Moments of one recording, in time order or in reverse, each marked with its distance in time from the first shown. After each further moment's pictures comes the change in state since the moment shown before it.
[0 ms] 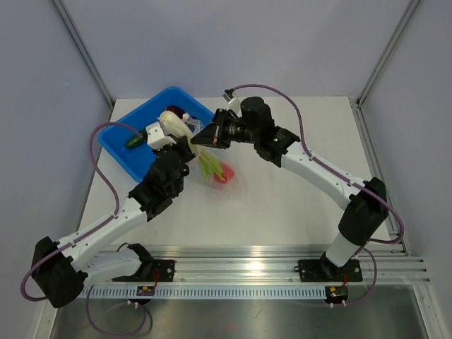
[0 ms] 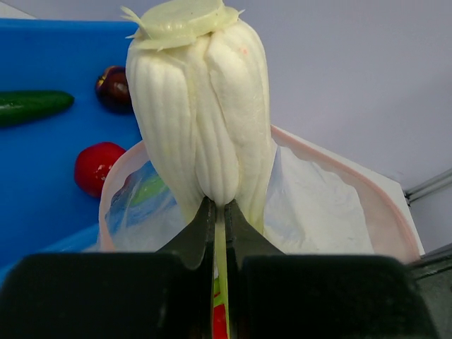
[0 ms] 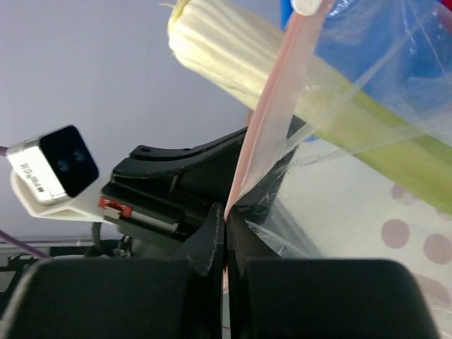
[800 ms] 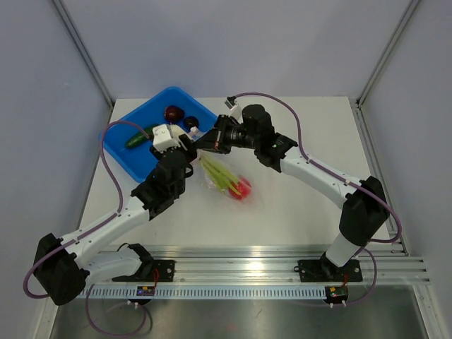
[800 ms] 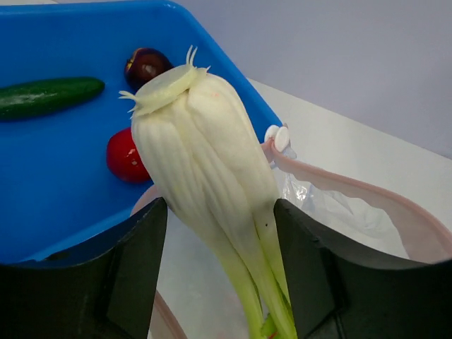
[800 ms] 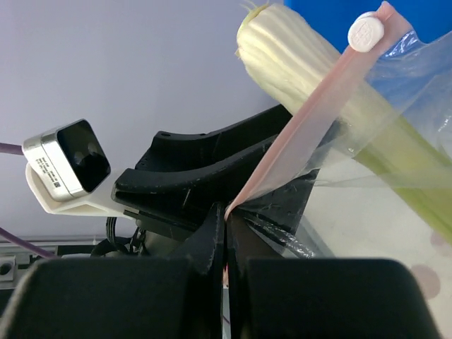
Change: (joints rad) left arm 0.003 0.039 -0.005 -0.060 -0.022 0.036; right arm -0.006 -0.008 -0.116 0.158 -0.036 0.089
